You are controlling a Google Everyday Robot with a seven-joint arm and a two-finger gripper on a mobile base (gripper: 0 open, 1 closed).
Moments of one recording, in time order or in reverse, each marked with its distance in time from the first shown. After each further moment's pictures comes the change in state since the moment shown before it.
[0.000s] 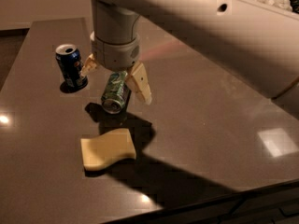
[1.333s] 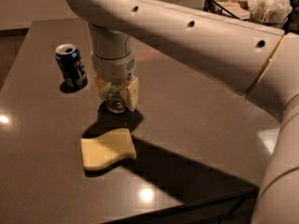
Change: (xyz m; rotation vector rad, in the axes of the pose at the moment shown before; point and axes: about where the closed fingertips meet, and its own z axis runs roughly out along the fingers) arm 0.011 0.001 0.051 -0.109 -0.007 0.010
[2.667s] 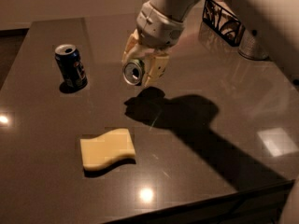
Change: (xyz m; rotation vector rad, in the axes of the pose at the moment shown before) arm 0.031 0.036 -0.085 0.261 -0.349 0.389
